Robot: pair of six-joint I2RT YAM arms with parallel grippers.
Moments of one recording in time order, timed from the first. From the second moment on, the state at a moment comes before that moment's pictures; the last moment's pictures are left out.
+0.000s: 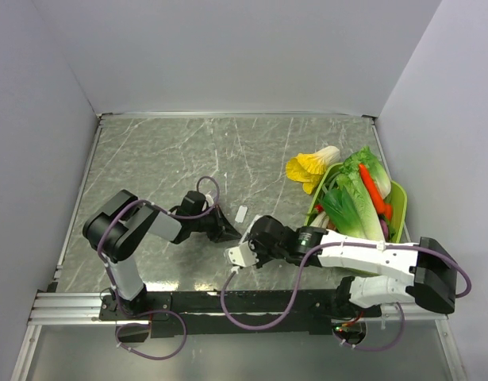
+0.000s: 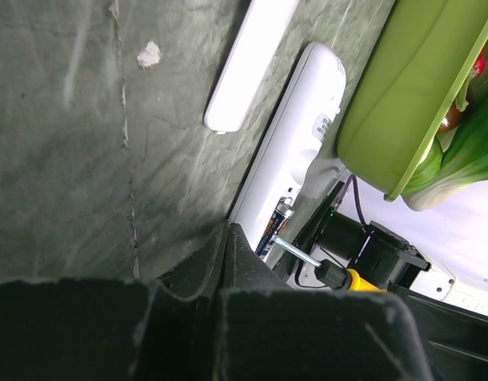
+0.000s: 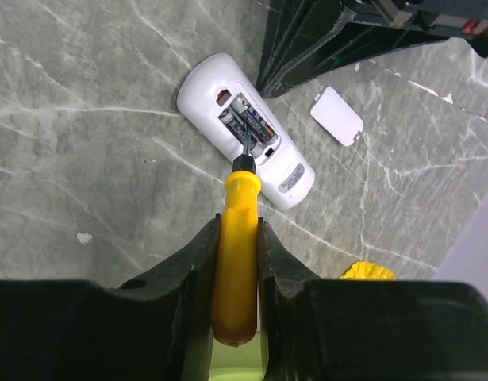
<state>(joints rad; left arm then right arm) -0.58 1.78 0.55 0.55 0.60 -1.13 1.13 1.22 0.78 -0.51 0.10 -0.93</state>
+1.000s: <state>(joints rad) -0.58 1.79 0.54 0.55 0.59 -1.14 1.16 1.15 0.68 -0.39 0.14 -0.87</state>
